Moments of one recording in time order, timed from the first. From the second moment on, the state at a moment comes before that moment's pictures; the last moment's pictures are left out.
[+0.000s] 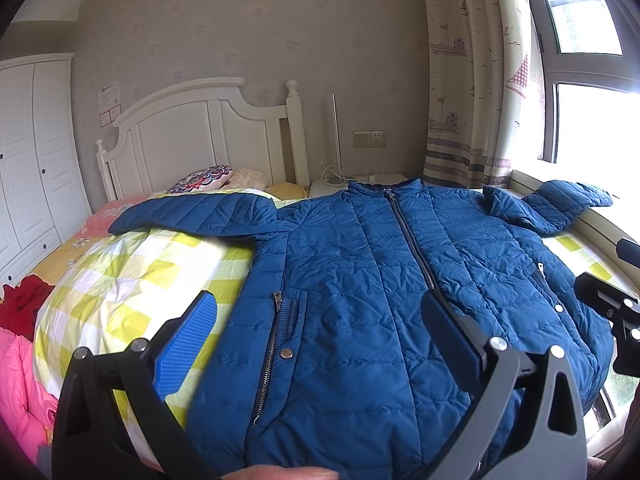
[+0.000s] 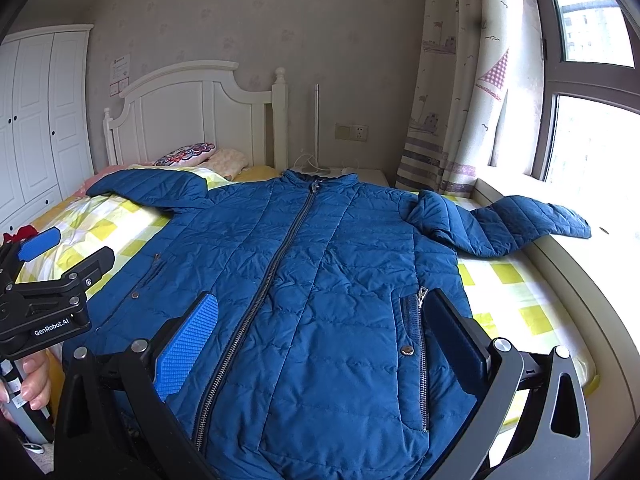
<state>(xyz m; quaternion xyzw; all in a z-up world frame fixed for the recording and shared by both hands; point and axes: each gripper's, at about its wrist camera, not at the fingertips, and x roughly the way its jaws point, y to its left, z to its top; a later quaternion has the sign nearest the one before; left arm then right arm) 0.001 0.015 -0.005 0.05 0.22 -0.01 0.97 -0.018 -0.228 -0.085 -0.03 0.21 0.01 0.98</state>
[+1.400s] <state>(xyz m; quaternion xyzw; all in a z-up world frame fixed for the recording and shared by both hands) 0.269 0.015 -0.097 0.09 0.43 -0.02 0.90 0.187 -0.447 -0.128 0.14 0.35 -0.19 0.91</state>
